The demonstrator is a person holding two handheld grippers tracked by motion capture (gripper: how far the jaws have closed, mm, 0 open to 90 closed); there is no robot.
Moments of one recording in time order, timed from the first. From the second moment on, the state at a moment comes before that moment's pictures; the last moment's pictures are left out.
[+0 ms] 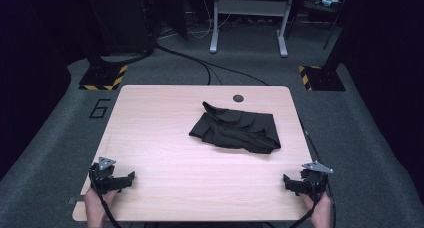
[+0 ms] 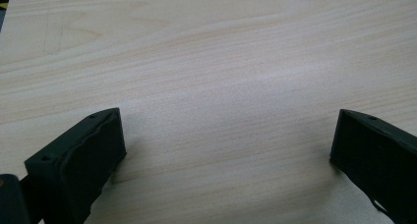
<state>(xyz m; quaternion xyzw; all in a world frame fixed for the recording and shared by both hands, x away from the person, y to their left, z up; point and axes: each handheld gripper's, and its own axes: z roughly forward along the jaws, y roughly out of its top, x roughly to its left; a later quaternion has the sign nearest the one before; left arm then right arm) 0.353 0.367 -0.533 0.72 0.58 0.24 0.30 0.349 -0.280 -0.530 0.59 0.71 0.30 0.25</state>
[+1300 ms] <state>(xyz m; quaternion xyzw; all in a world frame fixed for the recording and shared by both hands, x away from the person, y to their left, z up) 0.353 0.365 -0.533 0.71 0.58 0.25 0.30 0.377 -0.256 -0.489 0.56 0.73 0.32 0.22</state>
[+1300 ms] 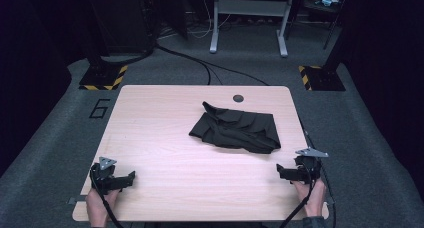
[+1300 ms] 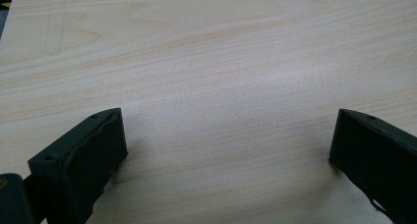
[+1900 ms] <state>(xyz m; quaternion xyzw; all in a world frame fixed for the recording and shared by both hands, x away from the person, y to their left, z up) 0.353 0.365 -0.533 0.72 0.58 0.25 0.30 0.436 -0.189 -0.441 0.49 0.78 0.34 0.21</state>
